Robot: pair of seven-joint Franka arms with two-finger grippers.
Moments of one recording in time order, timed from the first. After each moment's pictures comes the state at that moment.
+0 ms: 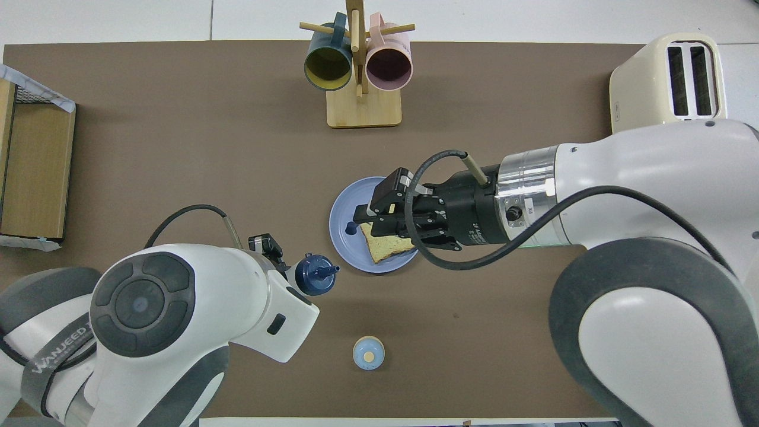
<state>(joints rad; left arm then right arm) -0.88 -0.24 0.21 -2.10 0.00 1.89 0.78 0.41 -0.06 0.02 -1.83 0.85 2.01 0.52</state>
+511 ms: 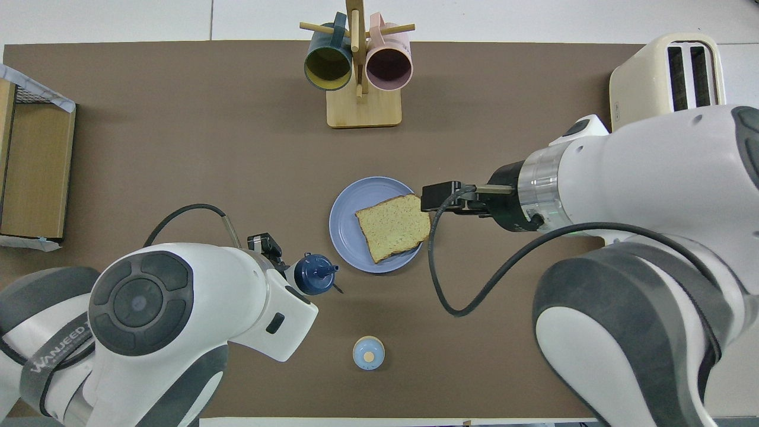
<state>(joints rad) -0.88 -0.24 0.22 -2.10 0.01 1.89 0.78 0.34 -0.06 0.01 -1.83 0.39 1.93 0.31</state>
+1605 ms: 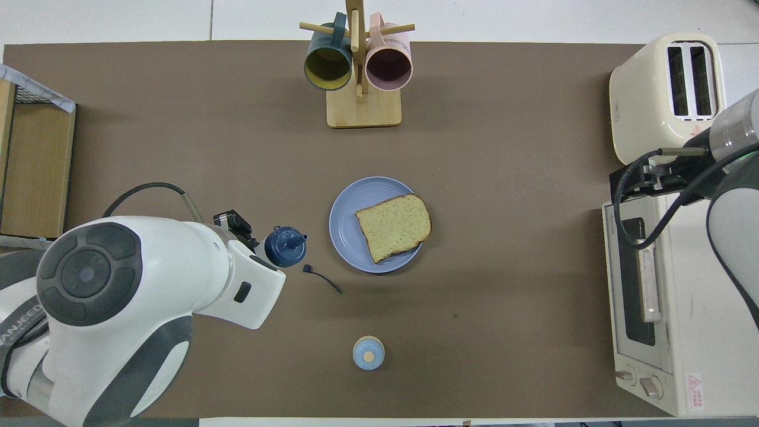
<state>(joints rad) -0.79 -0.23 0.23 -2.09 0.04 1.95 0.76 0.09 0.03 -0.01 -1.59 -0.01 1.47 0.14</state>
